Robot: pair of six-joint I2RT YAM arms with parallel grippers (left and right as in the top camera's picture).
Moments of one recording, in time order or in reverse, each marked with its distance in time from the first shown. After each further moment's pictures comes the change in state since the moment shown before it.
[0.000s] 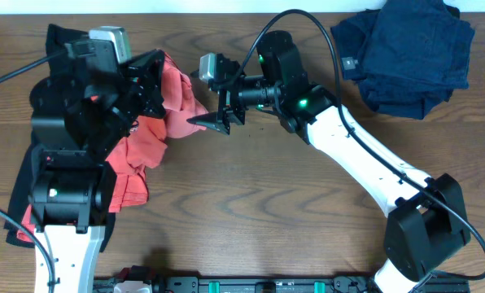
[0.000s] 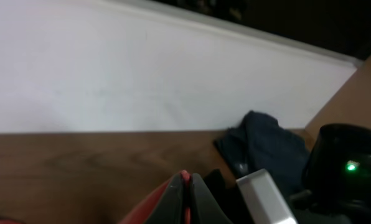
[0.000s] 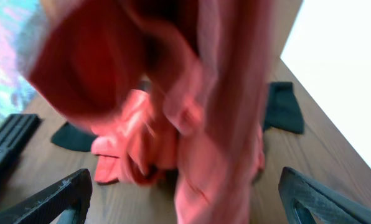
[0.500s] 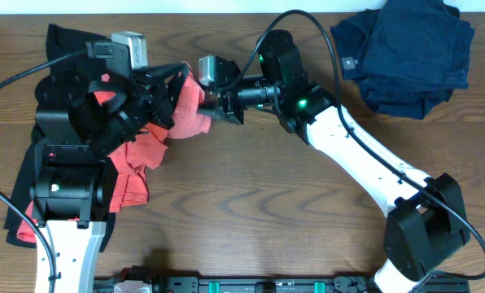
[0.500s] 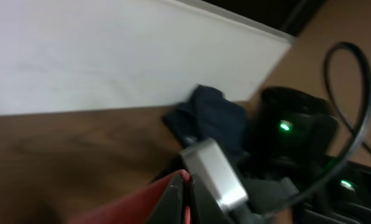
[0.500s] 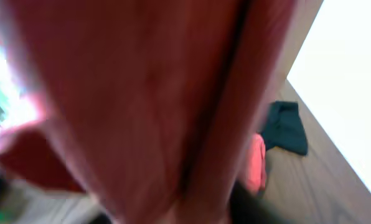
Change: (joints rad) left arm 0.000 0.013 0.000 -0.027 0.264 -0.044; right arm 0.003 0.002 0.000 0.055 -0.040 -0.014
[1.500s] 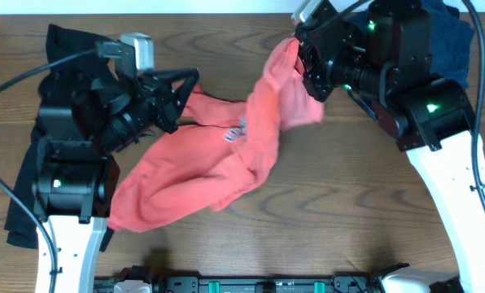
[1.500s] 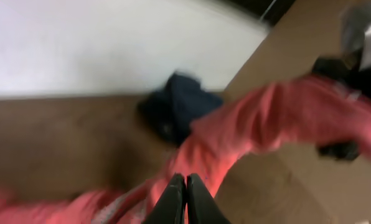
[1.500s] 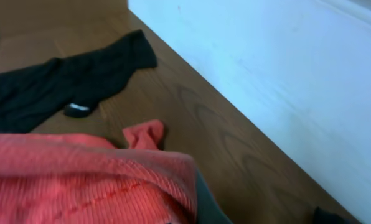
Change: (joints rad) left arm -0.004 0.026 0.001 -0.069 0.082 -0.005; right arm -0.213 -0.323 0.257 -0.720 0.540 0.066
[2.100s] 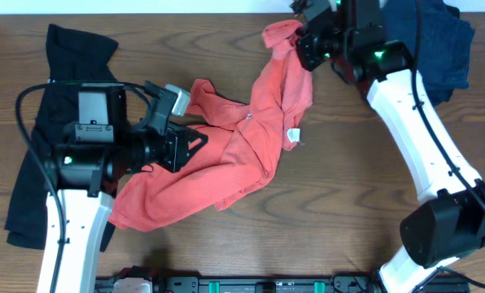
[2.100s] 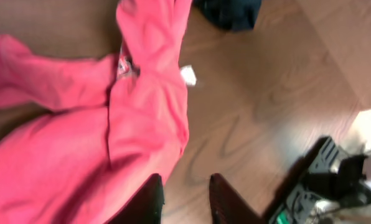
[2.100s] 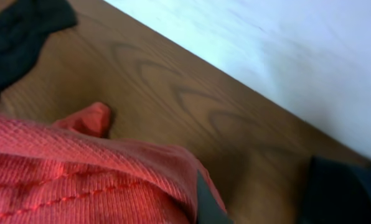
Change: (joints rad) left arm 0.000 0.084 -0.011 -0.549 -0.008 0.485; right arm -0.105 0.320 0.000 0.170 0.104 0.100
